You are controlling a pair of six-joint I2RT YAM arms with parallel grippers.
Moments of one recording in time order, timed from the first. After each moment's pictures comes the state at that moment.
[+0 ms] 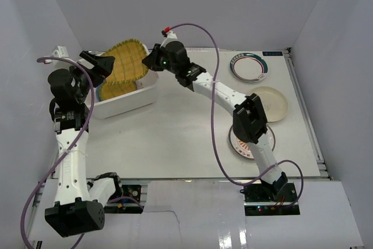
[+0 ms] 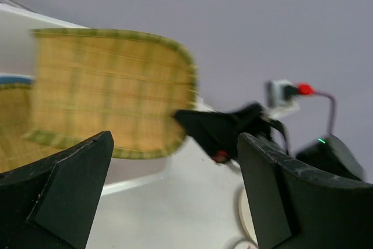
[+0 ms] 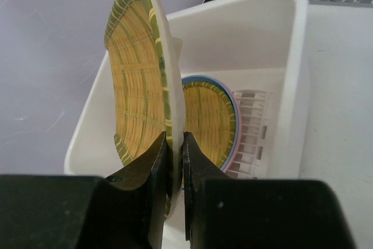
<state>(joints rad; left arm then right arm) 0.20 0.98 1.07 -0.14 0.28 -0.71 0.79 2.20 2.05 0.02 -0.09 0.63</state>
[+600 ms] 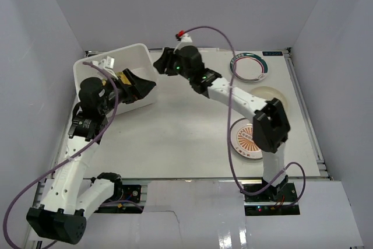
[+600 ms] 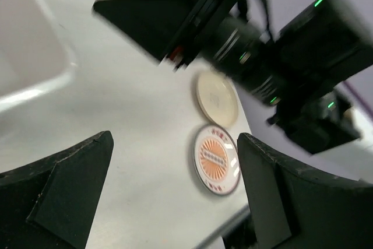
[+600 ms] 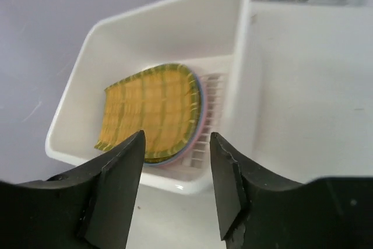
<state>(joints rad) -0.15 0.90 0.99 -0.25 0.41 -0.66 0.82 2.04 1.80 0.05 0.01 0.55</state>
